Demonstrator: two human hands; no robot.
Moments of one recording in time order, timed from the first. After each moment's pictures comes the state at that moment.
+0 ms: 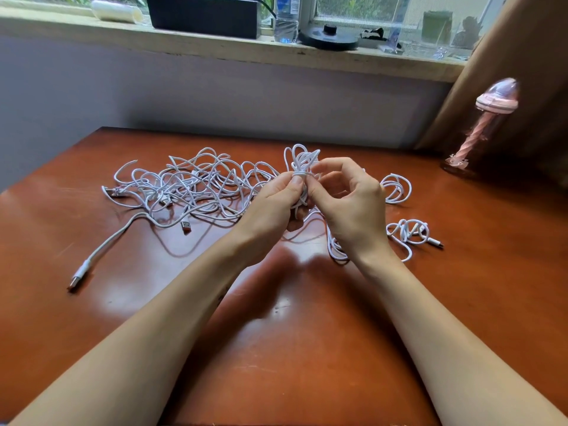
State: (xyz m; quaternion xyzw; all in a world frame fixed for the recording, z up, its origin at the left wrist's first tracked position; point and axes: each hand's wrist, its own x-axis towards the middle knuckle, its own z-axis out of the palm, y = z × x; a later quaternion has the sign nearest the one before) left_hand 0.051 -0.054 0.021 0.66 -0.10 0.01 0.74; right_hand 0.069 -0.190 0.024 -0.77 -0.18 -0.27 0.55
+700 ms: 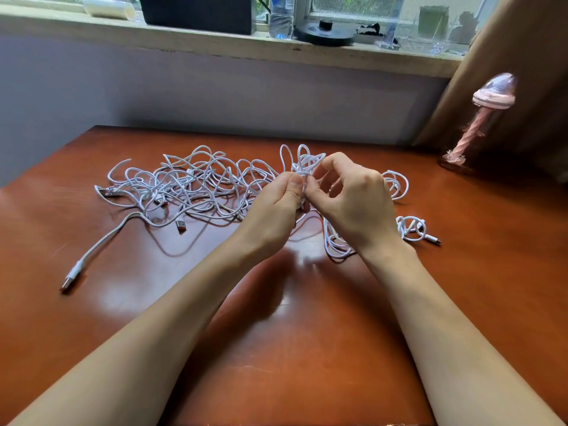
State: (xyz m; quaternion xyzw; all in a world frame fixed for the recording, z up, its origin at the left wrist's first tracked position) left_hand 0.051 -0.060 0.014 0.77 -0.10 0.11 0.62; right_hand 0.072 -0.203 0.033 -0.86 -0.22 -0.34 0.32
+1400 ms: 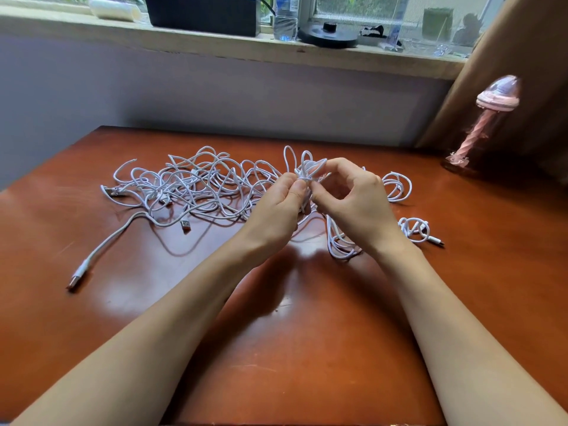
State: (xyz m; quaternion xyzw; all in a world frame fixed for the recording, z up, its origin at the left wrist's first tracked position) left_hand 0.049 -0.059 0.016 0.74 -0.09 0.08 0.66; right_hand 0.077 -0.208 0.031 -0.82 -0.24 -0.19 0.48
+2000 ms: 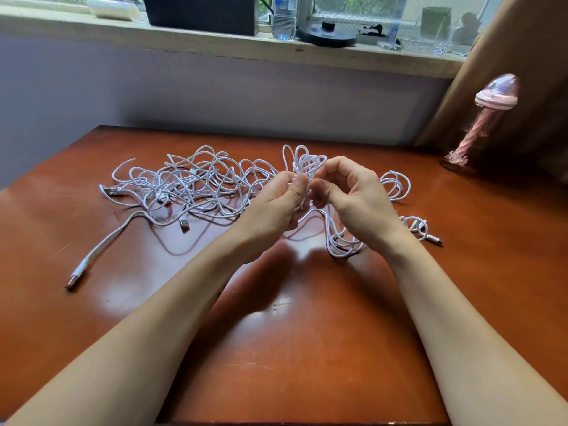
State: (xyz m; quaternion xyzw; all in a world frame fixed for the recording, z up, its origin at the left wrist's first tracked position) left_hand 0.048 -0.054 0.020 0.69 -0.12 0.02 0.72; right_hand 0.075 -0.210 0.039 -0.76 -0.25 -0.06 0.60
